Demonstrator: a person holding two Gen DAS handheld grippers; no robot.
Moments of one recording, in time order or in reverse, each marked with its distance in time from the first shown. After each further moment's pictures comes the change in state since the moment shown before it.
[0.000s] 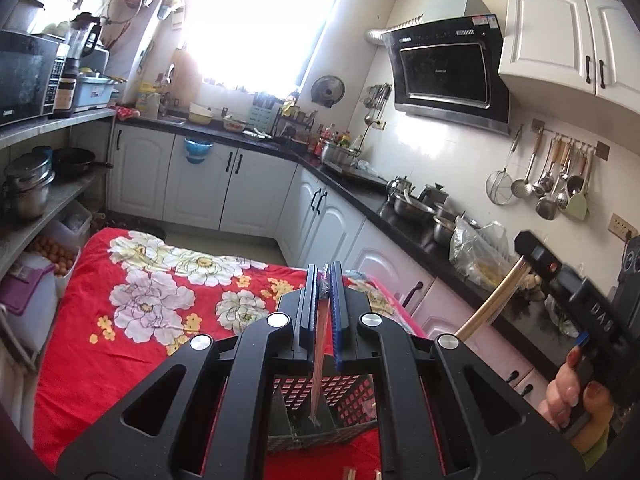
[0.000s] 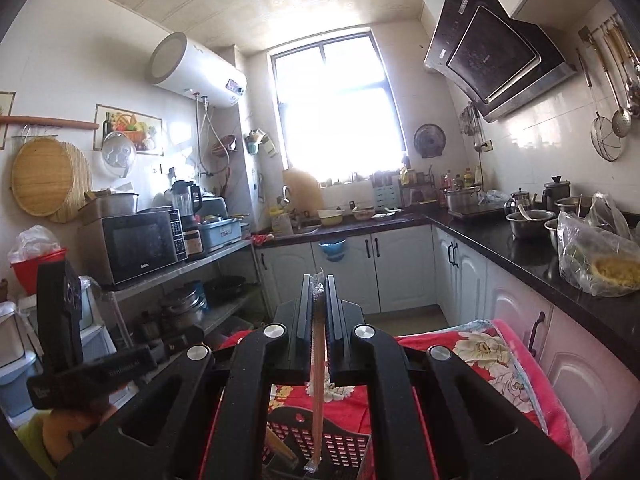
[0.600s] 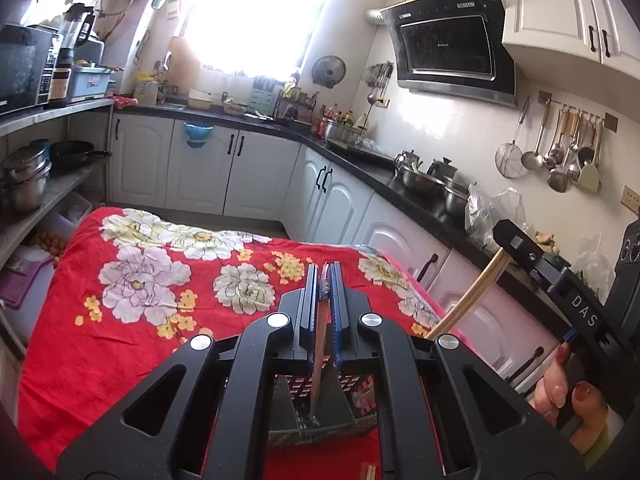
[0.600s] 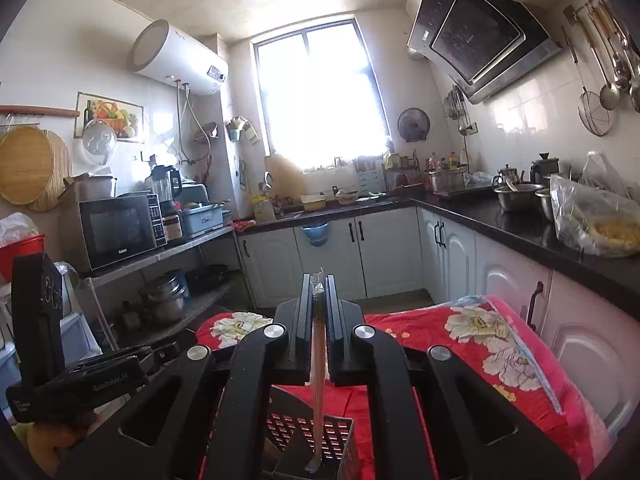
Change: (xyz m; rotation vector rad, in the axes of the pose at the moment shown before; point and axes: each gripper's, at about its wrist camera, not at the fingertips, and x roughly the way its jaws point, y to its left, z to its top) left arm 0.039 0.002 -0.043 0.035 0.052 0.022; right arm 0.034 -0.018 -0.059 0.020 0.035 -0.054
